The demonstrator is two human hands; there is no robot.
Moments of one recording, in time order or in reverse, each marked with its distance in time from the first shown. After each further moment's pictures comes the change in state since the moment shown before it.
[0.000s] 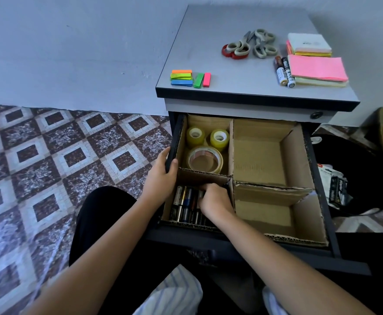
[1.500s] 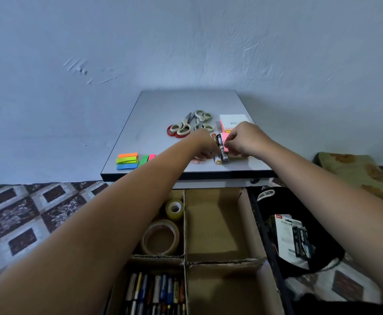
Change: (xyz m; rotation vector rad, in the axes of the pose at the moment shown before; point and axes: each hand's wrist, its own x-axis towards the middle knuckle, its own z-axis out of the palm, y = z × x) left_hand 0.120 0.281 0.075 0.355 -0.486 0.094; right_hand 0.062 -0.031 -0.297 -0.139 0.467 -0.206
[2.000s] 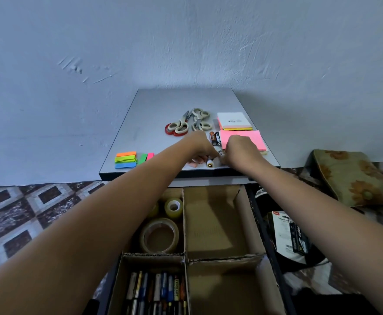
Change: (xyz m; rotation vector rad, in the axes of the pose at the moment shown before) left_hand -0.004 -0.008 0.006 0.004 0.033 0.018; right_hand -0.017 0.005 0.032 -0.253 0.085 -0.028
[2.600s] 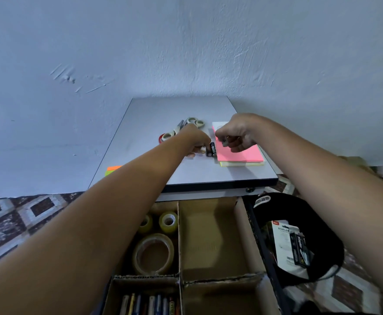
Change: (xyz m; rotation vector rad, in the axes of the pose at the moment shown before) left_hand 0.037 0.017 -0.017 -0.193 0.111 -0.040; right_hand 0.059 -0.008 -0.058 0.532 -0.381 0.293
